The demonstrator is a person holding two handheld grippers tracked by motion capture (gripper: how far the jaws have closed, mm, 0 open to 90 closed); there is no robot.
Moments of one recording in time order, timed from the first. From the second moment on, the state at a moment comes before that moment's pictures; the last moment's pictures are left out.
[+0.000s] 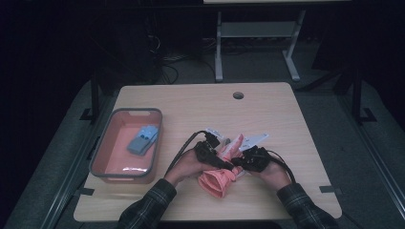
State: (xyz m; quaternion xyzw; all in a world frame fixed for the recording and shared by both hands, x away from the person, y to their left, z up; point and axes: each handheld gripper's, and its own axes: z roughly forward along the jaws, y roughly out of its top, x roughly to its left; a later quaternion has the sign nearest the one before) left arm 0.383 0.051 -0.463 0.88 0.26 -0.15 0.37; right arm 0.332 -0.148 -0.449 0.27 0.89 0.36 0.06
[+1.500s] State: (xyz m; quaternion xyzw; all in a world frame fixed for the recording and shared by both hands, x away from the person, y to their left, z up) left arm 0.373 0.086 -0.395 0.88 0.25 -0.07 0.40; right arm 0.342 -0.236 -0.483 0.44 0.81 0.35 0.16
